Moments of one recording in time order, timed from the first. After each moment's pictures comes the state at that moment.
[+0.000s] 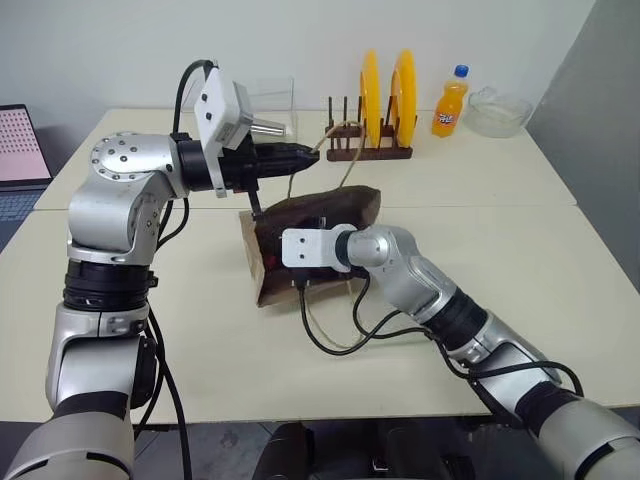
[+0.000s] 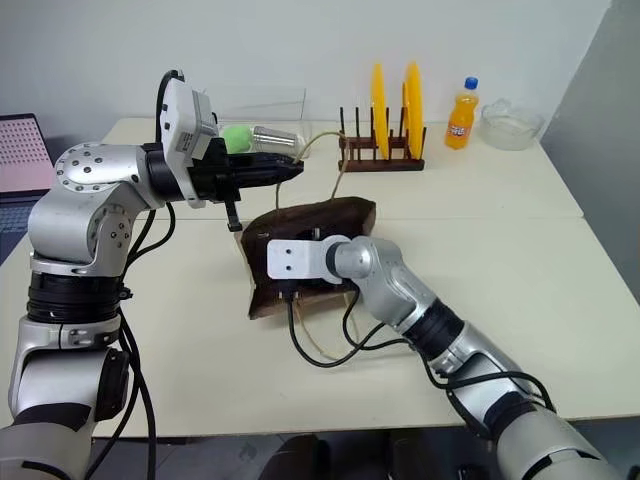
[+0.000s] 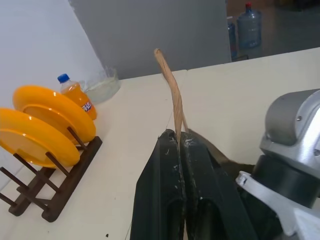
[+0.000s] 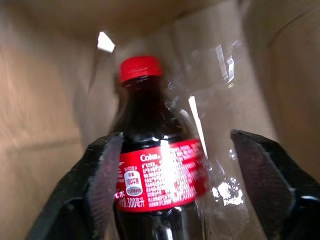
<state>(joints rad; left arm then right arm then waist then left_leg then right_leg) -0.91 0.68 0.01 0.06 -0.40 0.42 -1.17 -0.95 -0.19 0.65 0.20 -0.46 0.38 0.82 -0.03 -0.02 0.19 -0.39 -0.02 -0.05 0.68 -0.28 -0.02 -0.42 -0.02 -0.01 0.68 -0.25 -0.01</state>
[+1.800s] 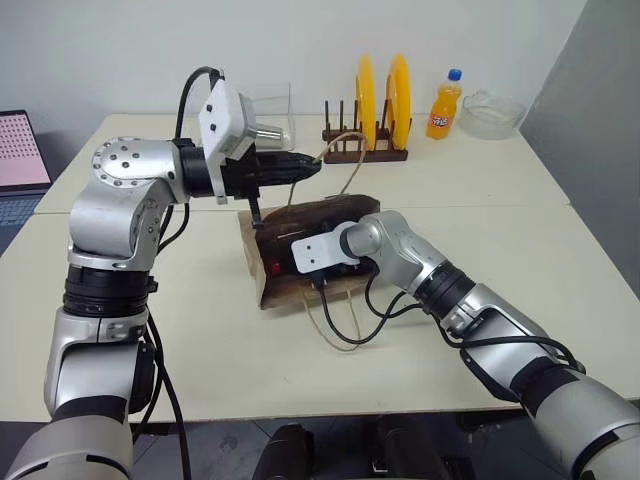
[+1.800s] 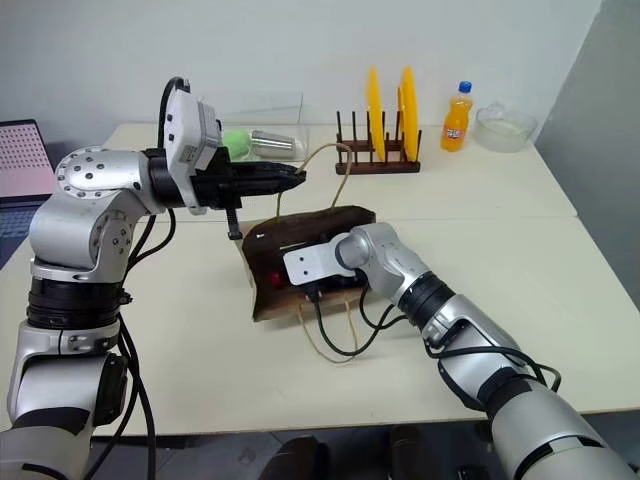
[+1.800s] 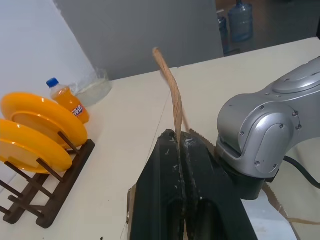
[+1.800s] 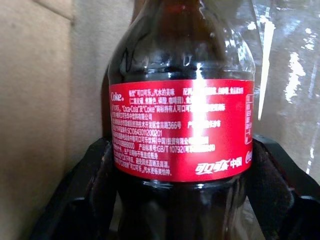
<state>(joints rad) -0.89 0.69 -0.01 0.05 -0.37 0.38 -1.19 -1.08 -0.17 0.69 0.61 -0.57 0.11 0.88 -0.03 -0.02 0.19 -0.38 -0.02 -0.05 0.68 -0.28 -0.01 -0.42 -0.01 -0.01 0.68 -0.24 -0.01</state>
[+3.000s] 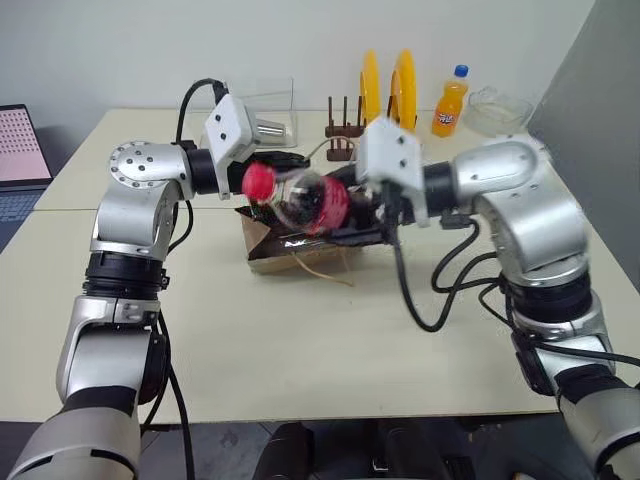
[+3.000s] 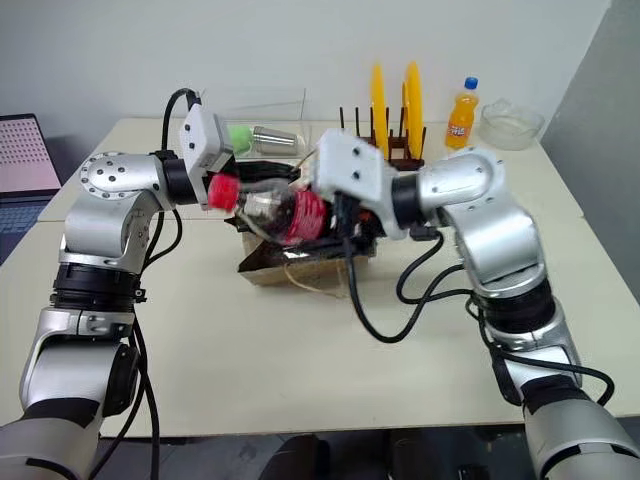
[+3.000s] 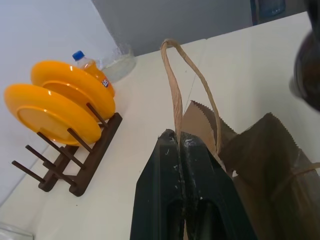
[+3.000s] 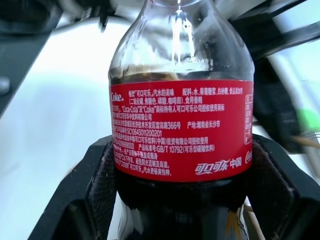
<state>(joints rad) -0.95 0.64 -0.04 0.35 -0.24 0.13 -1.19 -1.01 -0.45 0.12 -0.34 0.14 0.84 1.20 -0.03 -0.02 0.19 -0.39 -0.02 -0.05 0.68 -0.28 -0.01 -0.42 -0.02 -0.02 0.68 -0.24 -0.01</state>
